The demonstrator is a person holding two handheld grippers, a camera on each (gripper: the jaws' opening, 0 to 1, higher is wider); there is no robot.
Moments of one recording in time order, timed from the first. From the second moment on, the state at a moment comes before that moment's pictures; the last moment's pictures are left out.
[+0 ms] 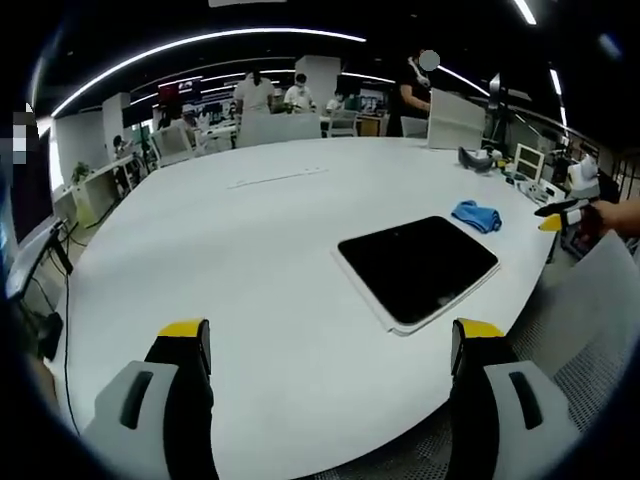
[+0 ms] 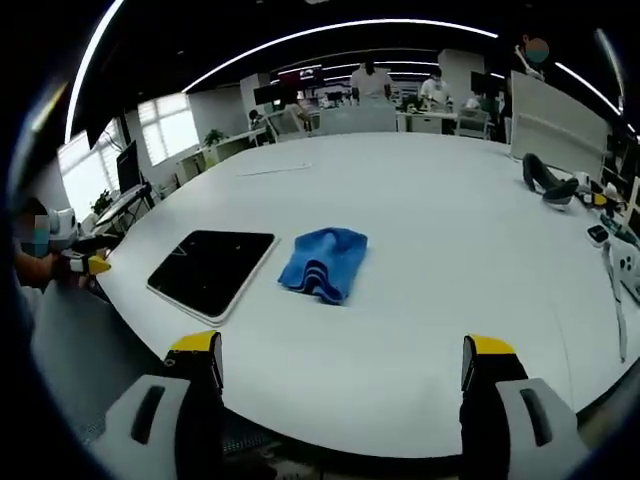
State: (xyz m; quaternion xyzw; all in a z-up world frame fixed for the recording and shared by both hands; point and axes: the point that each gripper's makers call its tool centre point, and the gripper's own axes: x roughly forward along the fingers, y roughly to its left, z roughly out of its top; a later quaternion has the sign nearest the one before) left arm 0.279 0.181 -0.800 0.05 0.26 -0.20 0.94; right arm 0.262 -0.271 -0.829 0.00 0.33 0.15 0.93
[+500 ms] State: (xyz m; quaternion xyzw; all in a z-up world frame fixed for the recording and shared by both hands) left arm 0.279 0.182 -0.799 0.06 0.26 -0.20 0.94; right arm 0.265 -0.261 -0.829 0.00 0.33 0.15 0.93
